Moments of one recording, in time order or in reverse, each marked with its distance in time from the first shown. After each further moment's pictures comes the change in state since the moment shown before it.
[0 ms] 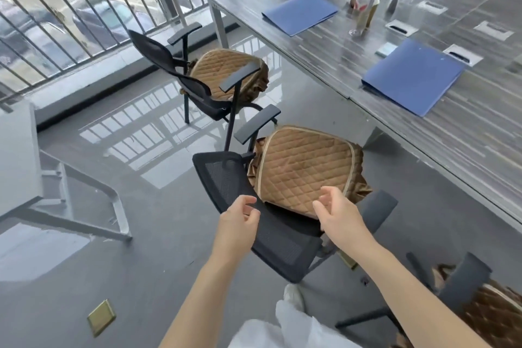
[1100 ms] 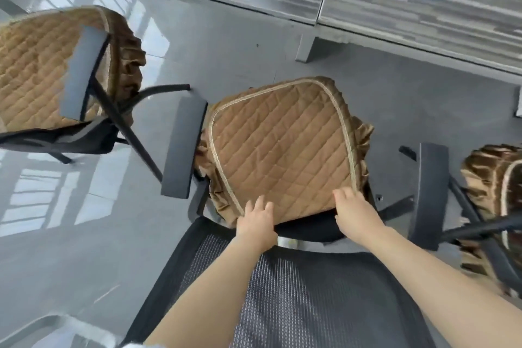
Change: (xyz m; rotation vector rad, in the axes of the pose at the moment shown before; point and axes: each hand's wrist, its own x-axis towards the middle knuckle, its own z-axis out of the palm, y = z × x) left_hand 0.385 -0.057 0.148 1.182 -0.999 0.364; right_hand 0.276 0.111 0.124 -0.440 -0.156 0.489
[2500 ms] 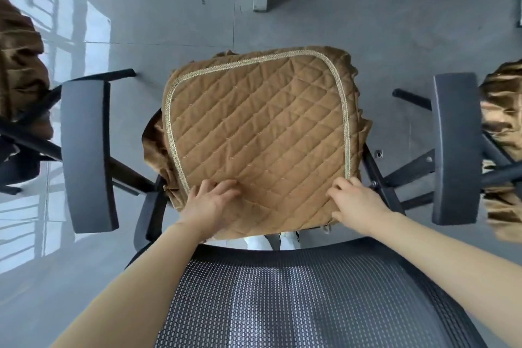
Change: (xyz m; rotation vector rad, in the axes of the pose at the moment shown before) left_hand 0.124 -0.065 0.025 0.436 0.050 0.311; right_hand 0.058 0.063 0.101 -0.009 -0.171 -0.010
